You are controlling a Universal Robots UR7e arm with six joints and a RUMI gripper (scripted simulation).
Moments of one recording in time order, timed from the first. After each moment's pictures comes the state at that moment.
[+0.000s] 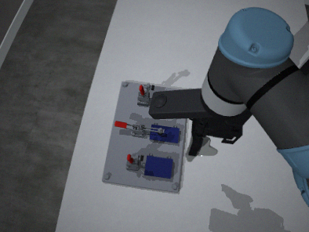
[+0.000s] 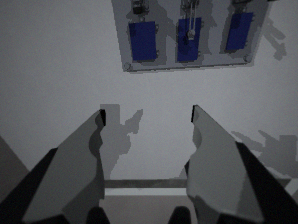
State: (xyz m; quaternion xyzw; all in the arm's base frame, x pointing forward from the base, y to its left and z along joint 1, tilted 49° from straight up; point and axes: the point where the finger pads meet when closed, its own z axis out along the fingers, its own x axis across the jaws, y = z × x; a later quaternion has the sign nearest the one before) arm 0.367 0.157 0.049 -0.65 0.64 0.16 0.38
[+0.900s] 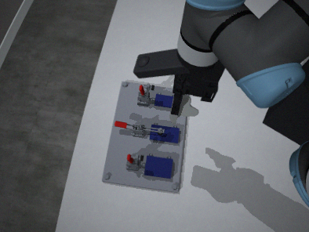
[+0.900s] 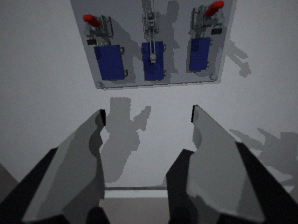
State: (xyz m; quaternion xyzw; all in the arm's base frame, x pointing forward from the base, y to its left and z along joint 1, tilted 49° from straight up) arm 0.424 0.101 -0.009 -0.65 0.64 0.16 0.38
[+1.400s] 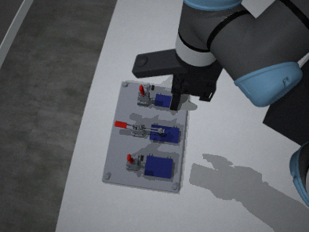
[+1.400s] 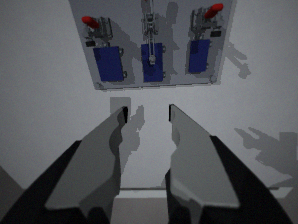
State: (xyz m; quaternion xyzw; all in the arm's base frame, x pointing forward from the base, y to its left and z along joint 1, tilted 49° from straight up) arm 0.428 0.101 -0.011 -0.65 0.64 0.16 0.38
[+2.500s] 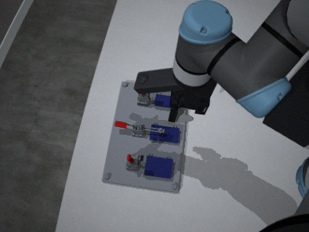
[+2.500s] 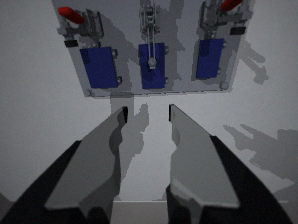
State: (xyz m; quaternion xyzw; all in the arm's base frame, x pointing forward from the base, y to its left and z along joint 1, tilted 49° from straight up) arm 0.443 0.146 -0.054 -0.65 0.64 0.16 0.38
